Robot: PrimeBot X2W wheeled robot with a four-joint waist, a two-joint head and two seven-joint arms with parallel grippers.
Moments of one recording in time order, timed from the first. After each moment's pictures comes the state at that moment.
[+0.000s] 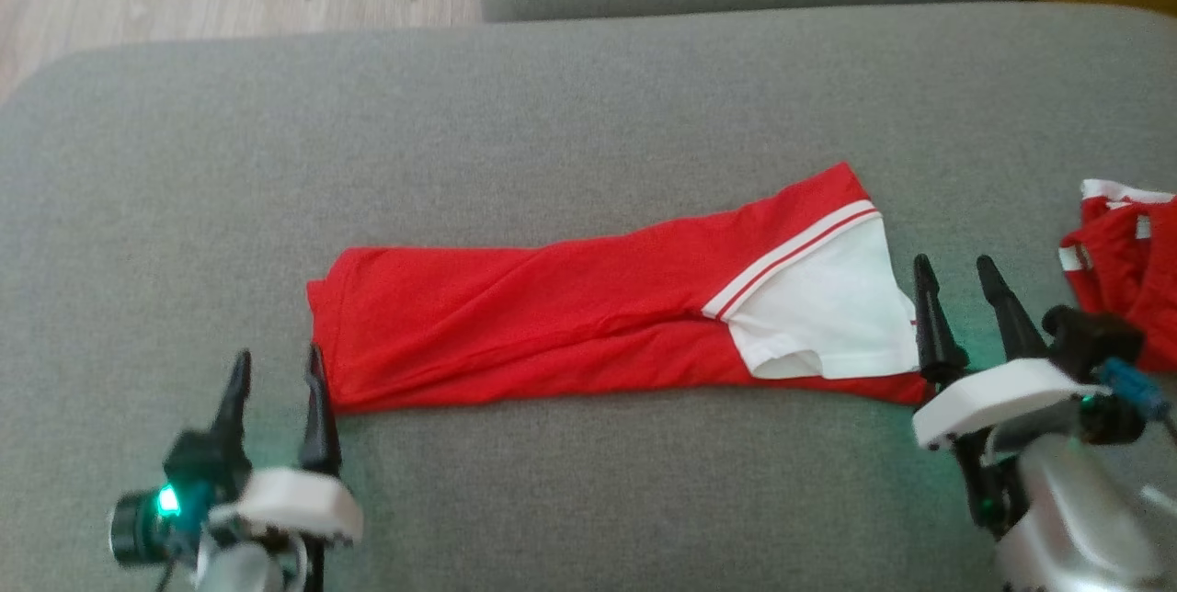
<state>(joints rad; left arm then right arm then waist) -0.17 0.12 -0.09 0.53 -0.24 0.02 -0.25 -0.28 -0.17 0.13 0.62 0.37 0.13 -0.25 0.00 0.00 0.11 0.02</state>
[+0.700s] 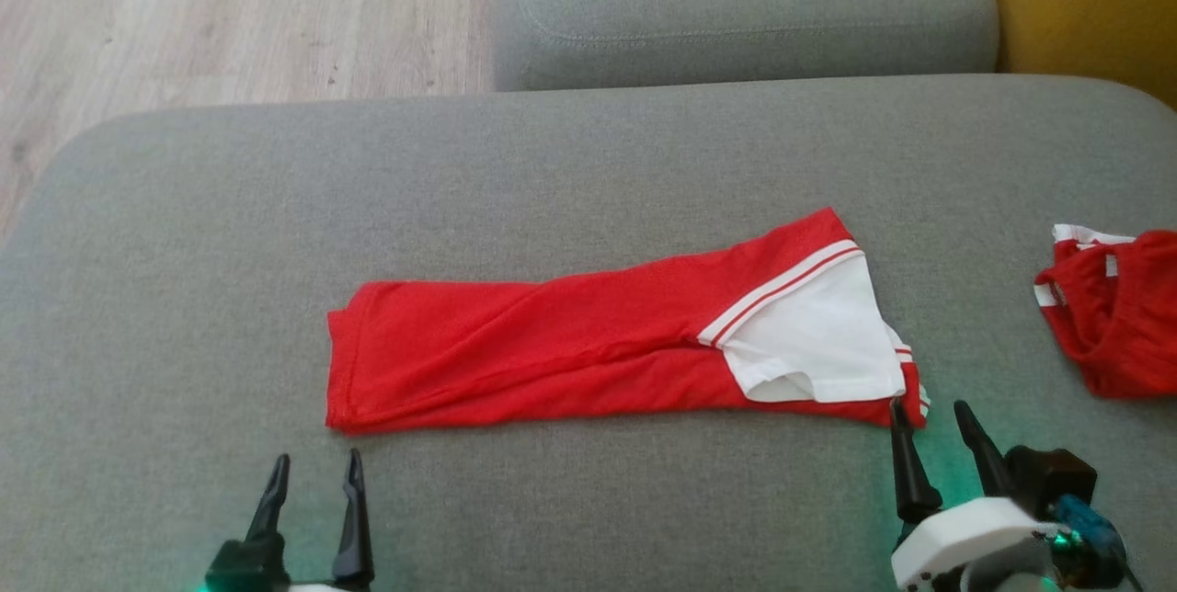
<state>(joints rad) 0.07 0.06 -0.06 0.40 -0.10 -0.01 -0.25 -0.03 -0.05 -0.01 0.56 0.16 0.13 -0.25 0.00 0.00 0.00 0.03</state>
